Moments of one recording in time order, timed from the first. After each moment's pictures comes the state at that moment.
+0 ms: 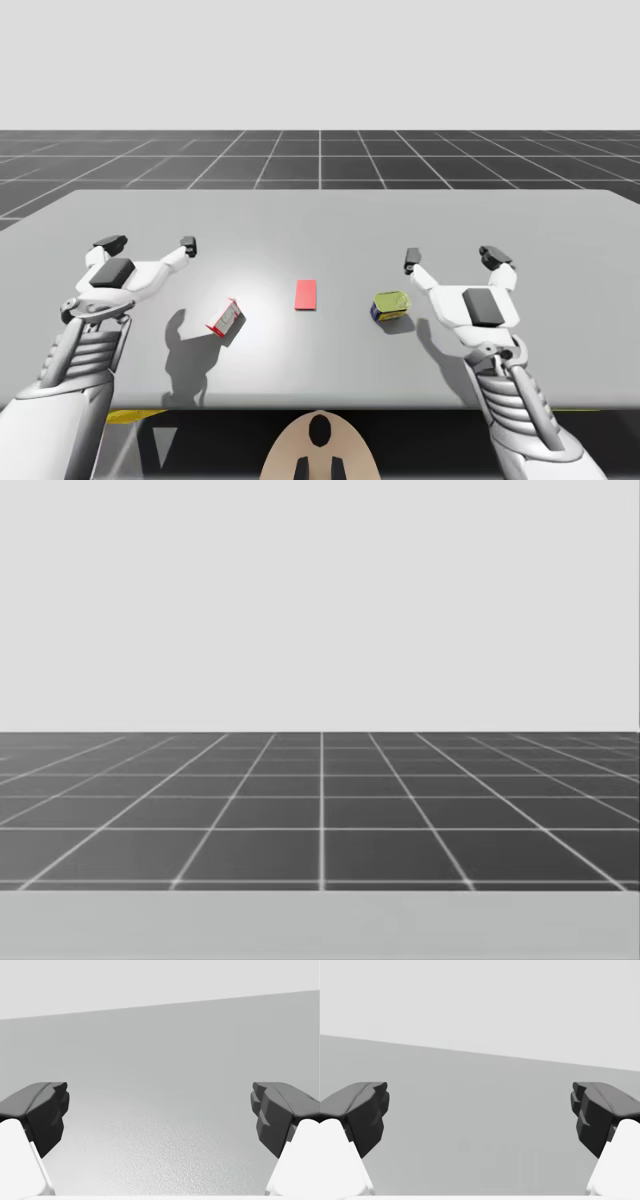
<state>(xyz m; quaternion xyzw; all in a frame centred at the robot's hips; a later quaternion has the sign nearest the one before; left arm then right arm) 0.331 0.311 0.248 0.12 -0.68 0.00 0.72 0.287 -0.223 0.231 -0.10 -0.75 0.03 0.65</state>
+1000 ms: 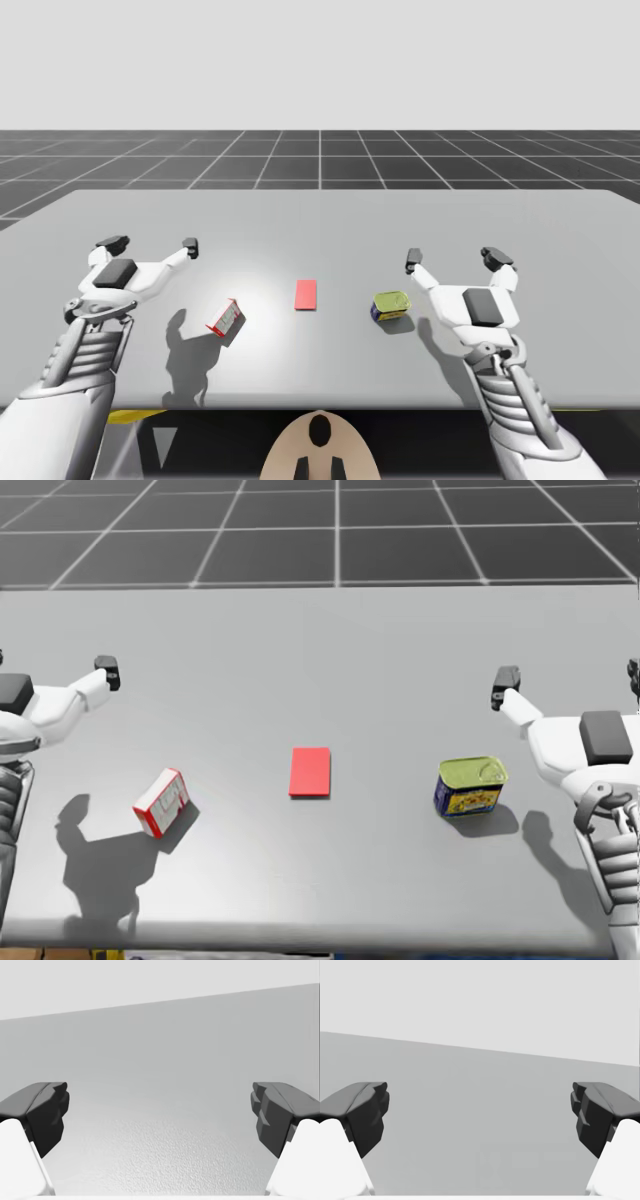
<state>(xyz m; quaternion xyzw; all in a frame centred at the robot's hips) 0.331 0.309 0.246 0.12 -0.68 -0.01 0.72 0.288 -0.223 0.229 -0.11 -0.75 0.02 0.65</state>
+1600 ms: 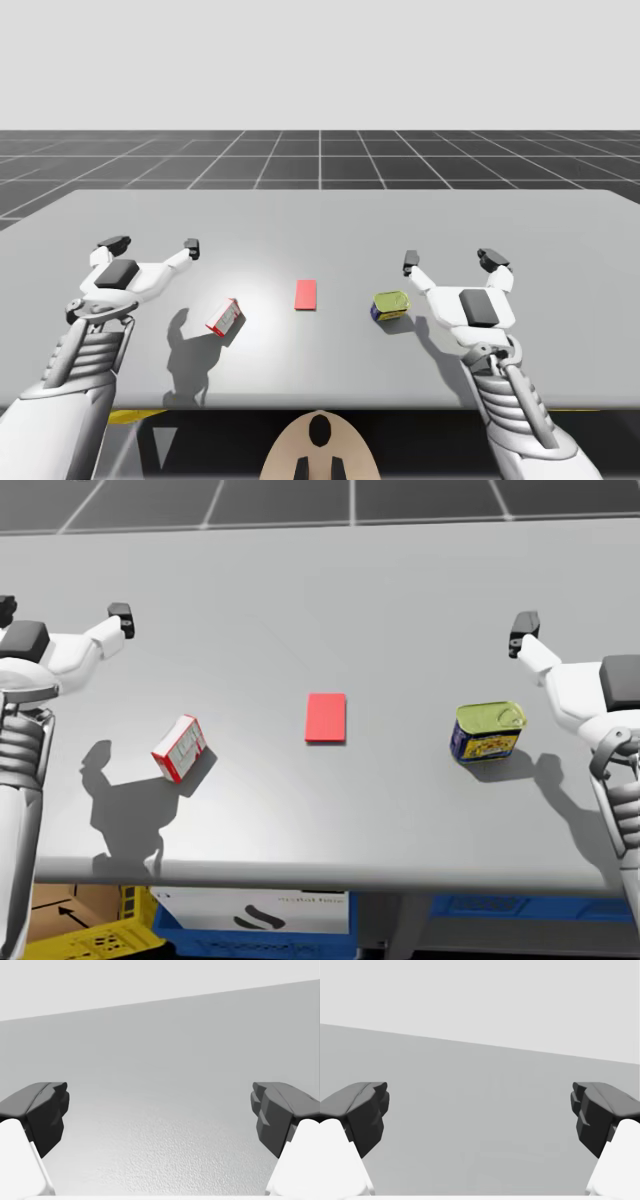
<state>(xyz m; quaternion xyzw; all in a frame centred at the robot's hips) 0.331 0.307 0.246 0.12 -0.68 -0.02 0.72 0.288 -0.221 0.226 -0.11 -0.74 0.03 0.66</state>
